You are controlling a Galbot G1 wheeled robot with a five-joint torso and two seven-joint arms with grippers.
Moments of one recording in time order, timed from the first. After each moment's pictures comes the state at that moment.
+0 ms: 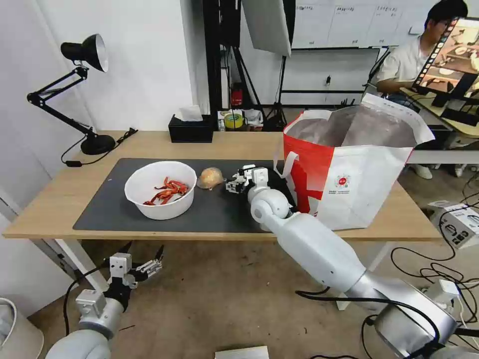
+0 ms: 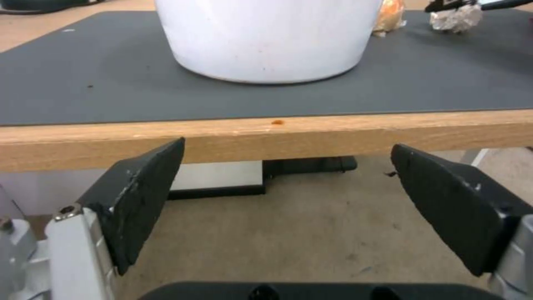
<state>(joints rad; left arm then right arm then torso) 1.68 -1.00 -0.56 -2.06 -0.50 0.01 -0.12 -0.36 1.34 -0.35 1.31 0.90 -0.48 0.56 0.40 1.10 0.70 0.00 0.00</state>
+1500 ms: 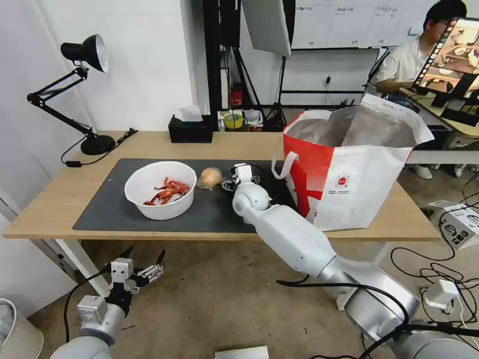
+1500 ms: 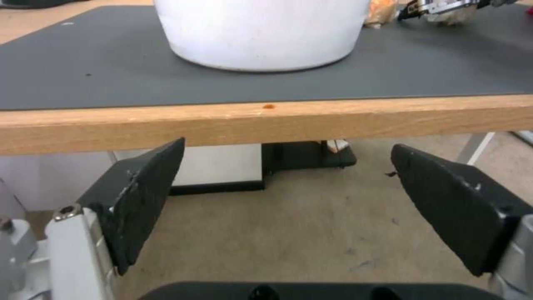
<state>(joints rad) 1.71 -1.02 -0.56 -2.07 -0.47 0.00 -0.11 -0.30 1.46 -0.36 1.12 0.85 -0.50 0.63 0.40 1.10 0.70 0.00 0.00</state>
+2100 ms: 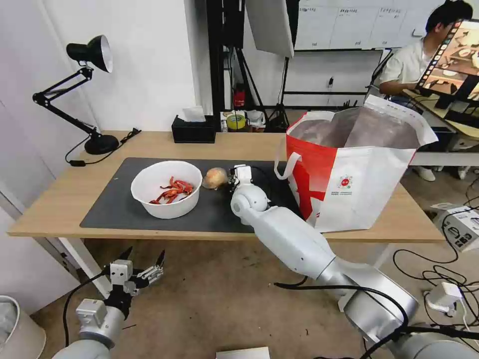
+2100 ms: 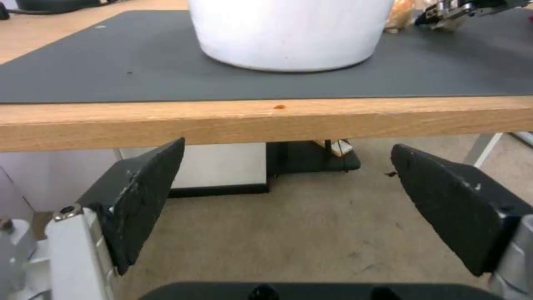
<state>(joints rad) 1.73 -1.03 -0.57 -2.08 -0.47 -0.02 -0.11 -0.31 1.46 -0.36 1.14 0.88 -0.53 0.67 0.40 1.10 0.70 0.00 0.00</state>
